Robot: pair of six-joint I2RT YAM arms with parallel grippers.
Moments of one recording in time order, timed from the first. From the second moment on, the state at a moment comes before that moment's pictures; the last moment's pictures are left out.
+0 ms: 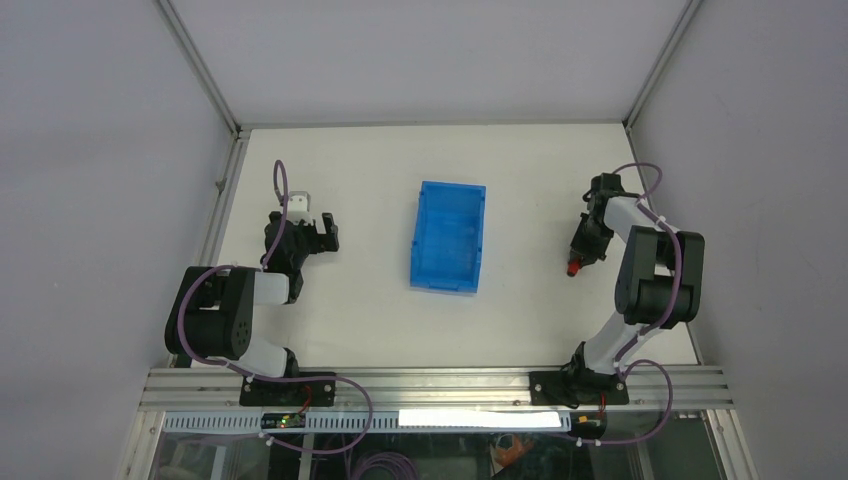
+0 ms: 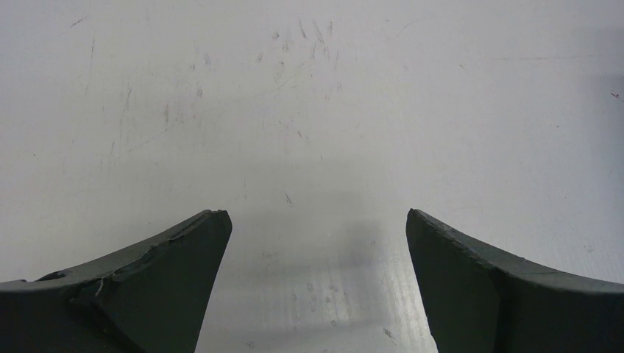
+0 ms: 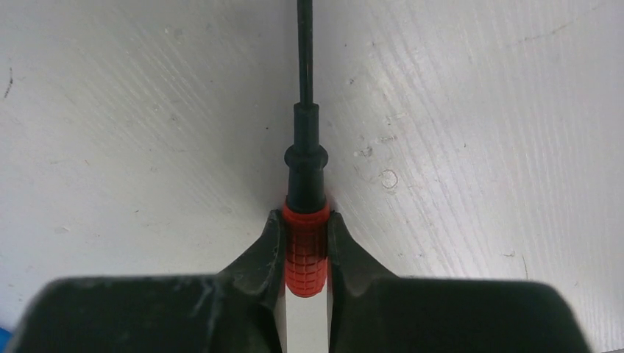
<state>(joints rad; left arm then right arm) -0.04 1.51 0.36 0.81 -0.01 -0.05 -0.14 1.69 1.04 -0.72 0.07 0.31</state>
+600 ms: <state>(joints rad) -0.04 1.51 0.36 0.81 -0.01 -0.05 -0.02 1.37 1.37 -1.06 0.01 0.36</state>
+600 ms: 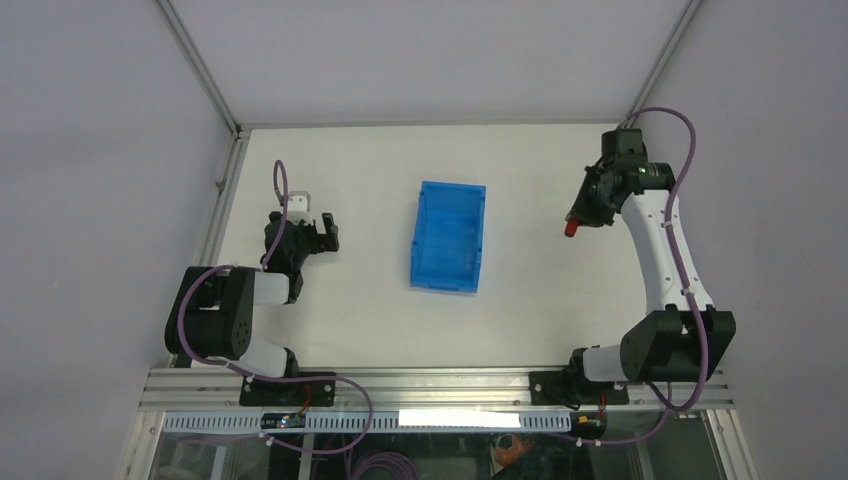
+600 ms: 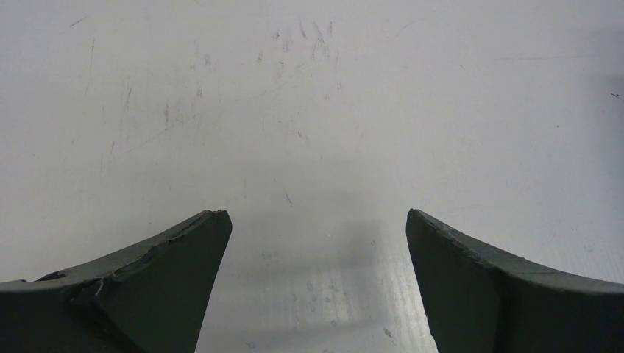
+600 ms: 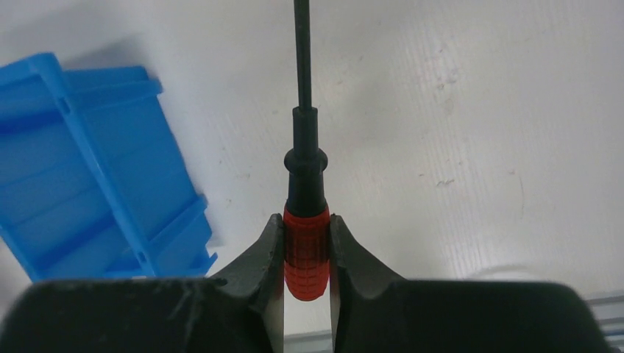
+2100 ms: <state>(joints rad) -0.04 1.51 0.36 0.81 -0.01 -0.05 0.79 1.94 1.48 -0.81 0.20 0.66</state>
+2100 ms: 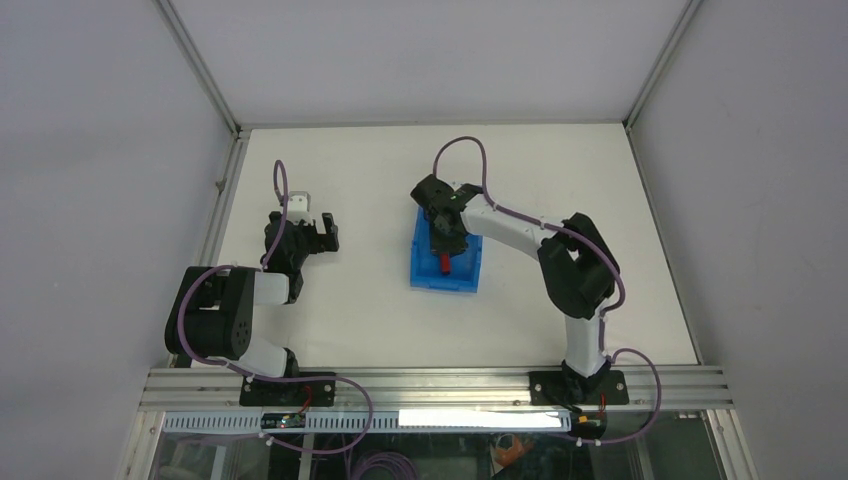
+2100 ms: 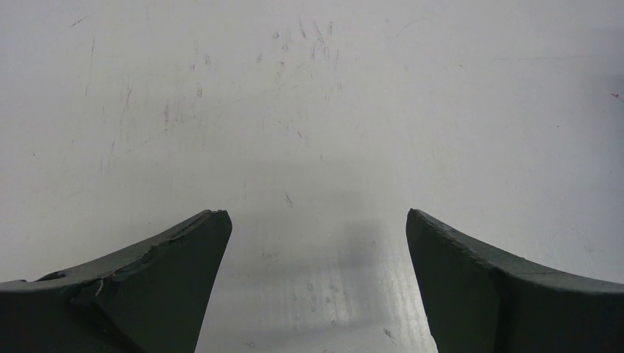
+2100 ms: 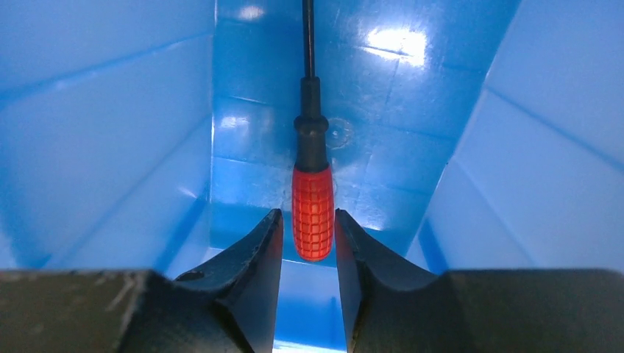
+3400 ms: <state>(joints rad) -0.04 1.51 0.36 0.81 -0.01 -0.05 0.68 0.72 0.44 -0.33 0.62 0.45</state>
